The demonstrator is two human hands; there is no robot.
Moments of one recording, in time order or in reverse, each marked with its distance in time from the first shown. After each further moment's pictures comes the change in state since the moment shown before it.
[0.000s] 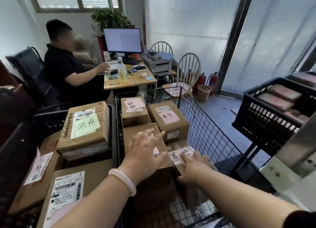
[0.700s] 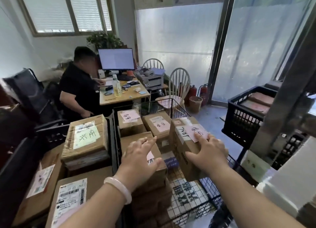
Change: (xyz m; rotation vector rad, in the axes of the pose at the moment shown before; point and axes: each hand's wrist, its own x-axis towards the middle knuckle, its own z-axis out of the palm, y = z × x) left_hand -0.030 0.013 -0.019 -0.070 0.050 0.015; right_hand -0.059 0.050 -0.048 0.297 0.600 0.081
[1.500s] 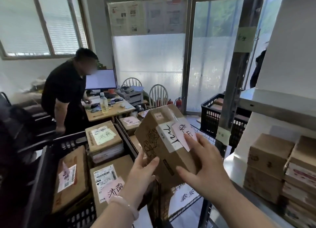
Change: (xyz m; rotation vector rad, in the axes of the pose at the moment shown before) left_hand -0.172 -0.015 -0.055 -1.285 -0.128 -0.149; right_hand -0.282 -0.081 -0.070 0.421 0.333 -0.256
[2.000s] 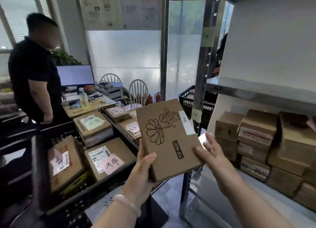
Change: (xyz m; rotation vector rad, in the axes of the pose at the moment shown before) left_hand -0.118 -0.012 0.005 -0.312 -0.417 -0.015; right_hand -0.127 -0.030 -0.050 0.648 0.008 0.487
